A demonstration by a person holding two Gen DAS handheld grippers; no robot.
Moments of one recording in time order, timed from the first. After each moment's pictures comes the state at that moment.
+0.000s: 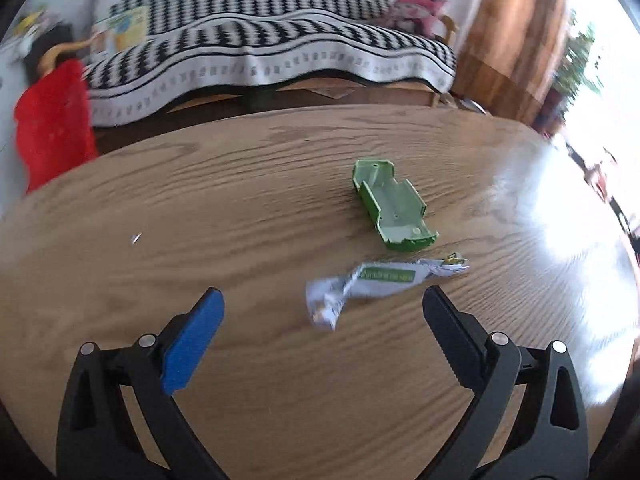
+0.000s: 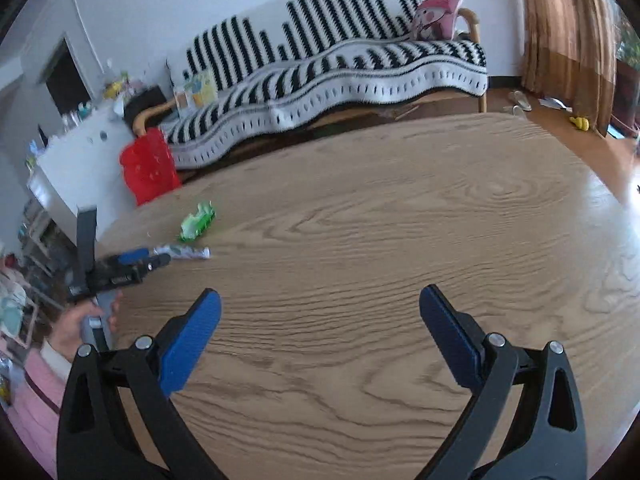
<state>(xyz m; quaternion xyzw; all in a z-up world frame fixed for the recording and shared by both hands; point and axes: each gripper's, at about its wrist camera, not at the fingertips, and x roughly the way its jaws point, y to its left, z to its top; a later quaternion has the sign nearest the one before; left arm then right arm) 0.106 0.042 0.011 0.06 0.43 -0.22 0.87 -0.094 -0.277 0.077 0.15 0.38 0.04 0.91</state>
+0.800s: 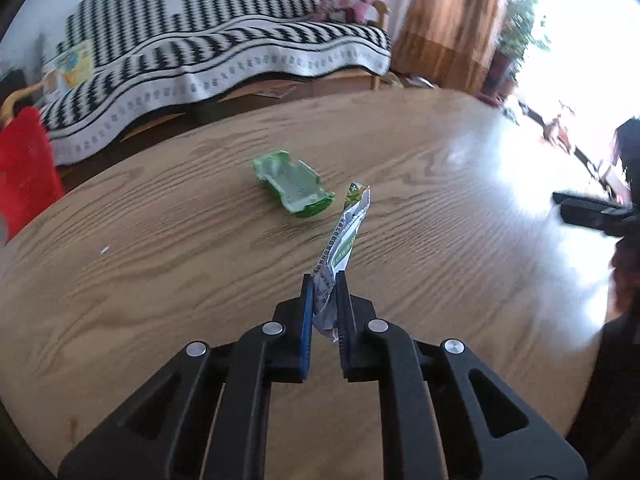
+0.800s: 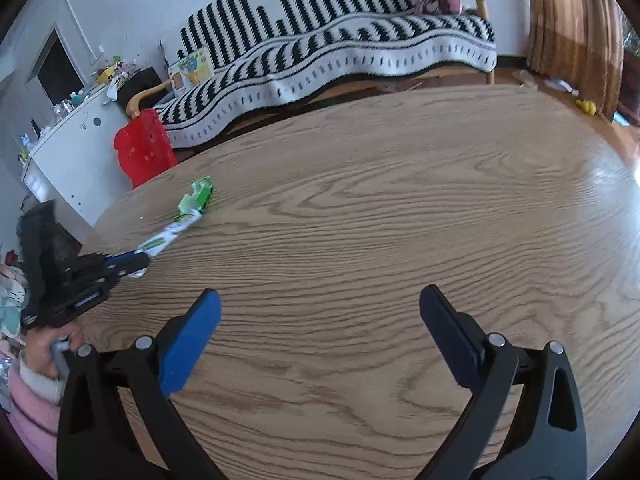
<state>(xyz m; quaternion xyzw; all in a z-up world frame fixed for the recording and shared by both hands) 0.044 0.027 0.046 0.09 0.42 -0.29 0.85 -0.068 -0.254 0.045 0.16 0.42 0.04 0.89</state>
